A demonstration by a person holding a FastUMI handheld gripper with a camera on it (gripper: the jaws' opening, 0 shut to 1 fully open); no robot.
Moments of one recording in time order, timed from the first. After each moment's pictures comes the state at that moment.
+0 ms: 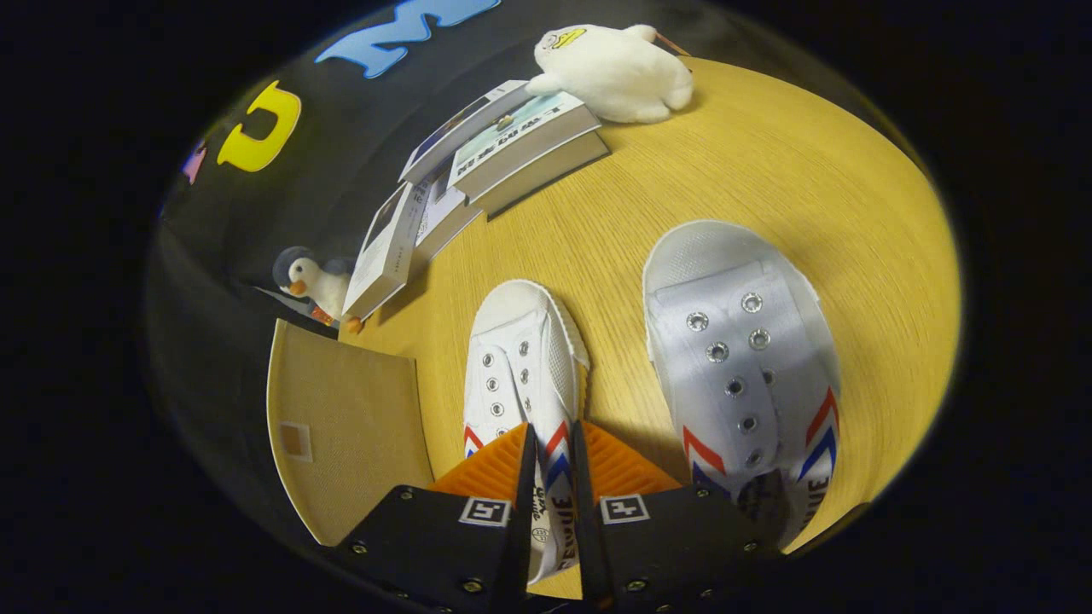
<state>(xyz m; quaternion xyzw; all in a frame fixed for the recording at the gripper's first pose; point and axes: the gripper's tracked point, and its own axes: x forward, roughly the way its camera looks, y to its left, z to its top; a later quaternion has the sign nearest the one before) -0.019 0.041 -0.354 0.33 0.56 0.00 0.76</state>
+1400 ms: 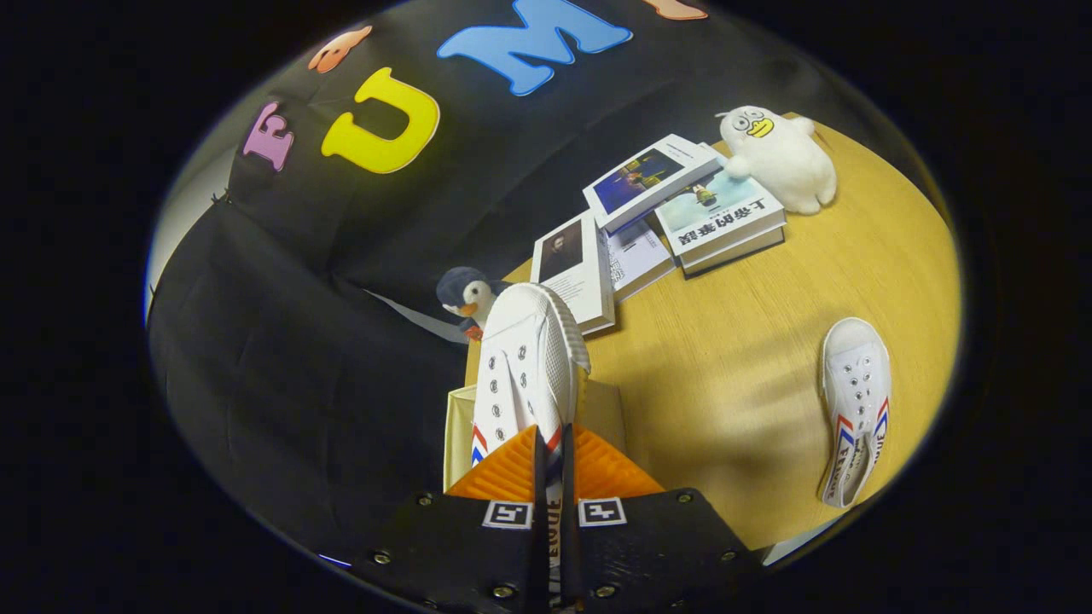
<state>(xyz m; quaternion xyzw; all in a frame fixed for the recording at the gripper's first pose) 0.046 0.164 -0.157 0.35 0.48 0.12 0.79</state>
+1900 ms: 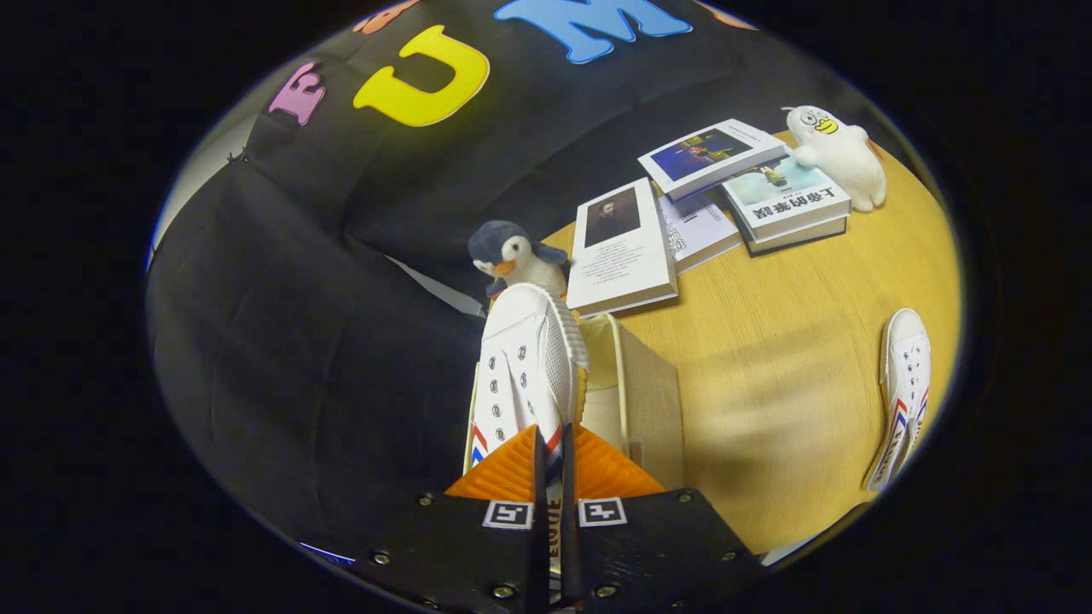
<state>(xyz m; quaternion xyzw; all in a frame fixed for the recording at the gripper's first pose) 0.042 0.256 -0.175 0.31 0.51 0.15 0.79</state>
